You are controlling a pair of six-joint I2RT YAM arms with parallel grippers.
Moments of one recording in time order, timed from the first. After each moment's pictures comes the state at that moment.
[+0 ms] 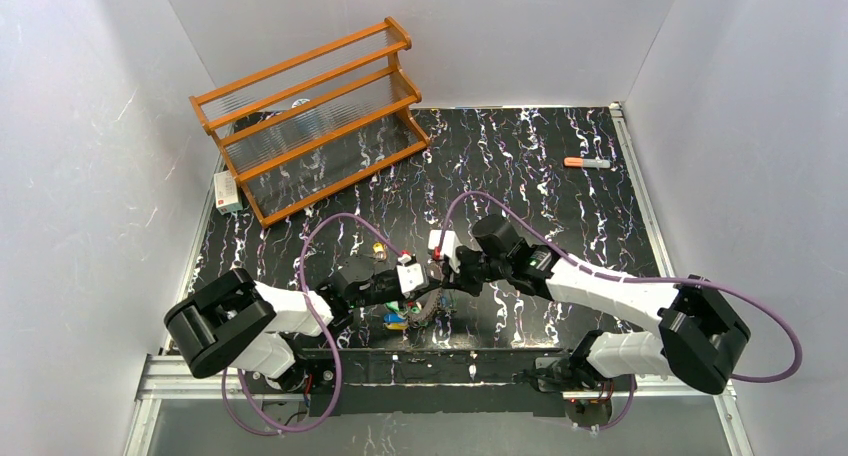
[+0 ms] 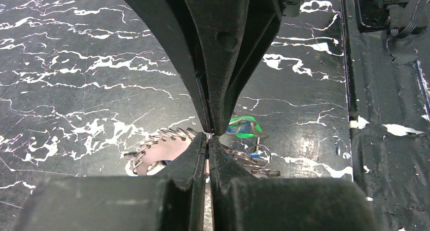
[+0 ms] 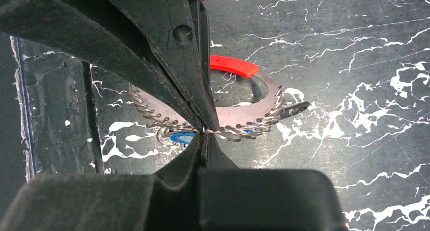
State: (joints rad) left arm -0.89 1.38 0.24 0.95 0.45 0.25; right arm 0.91 1.24 0.67 -0.12 -0.45 -0.34
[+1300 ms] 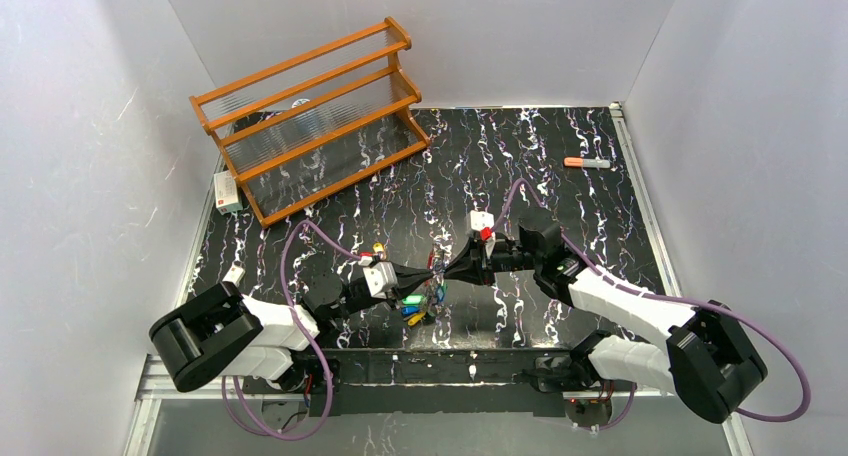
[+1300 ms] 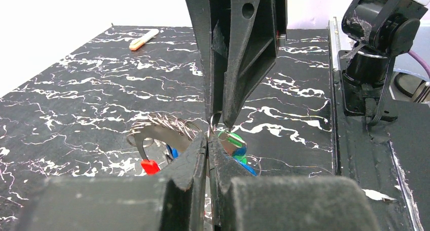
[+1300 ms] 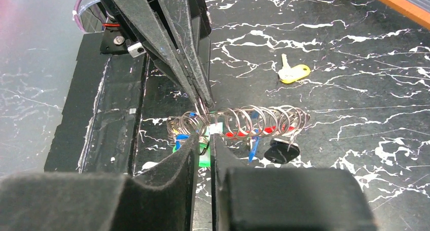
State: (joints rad) left arm -0.89 1.29 0.09 1.36 0.36 0.07; right arm 0.68 1.12 0.49 0.32 -0.89 -0.16
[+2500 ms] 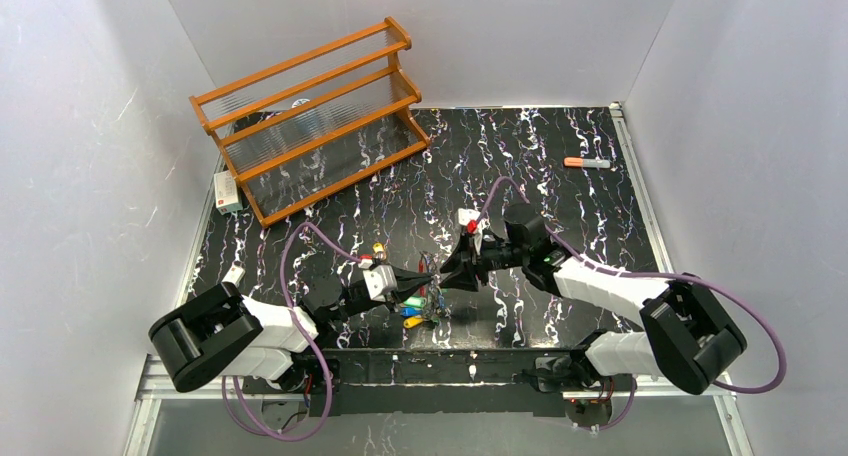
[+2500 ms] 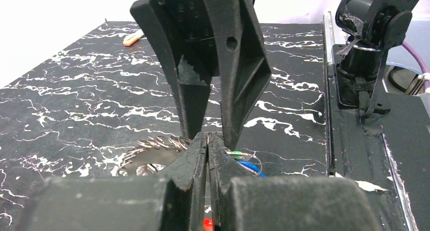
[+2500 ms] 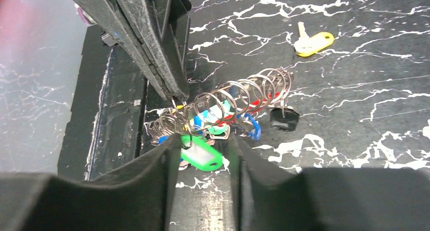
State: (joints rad) left arm -0.89 1.28 0.07 1.35 0.37 0.07; right arm 0.68 1.28 0.53 0.31 -0.92 -0.12
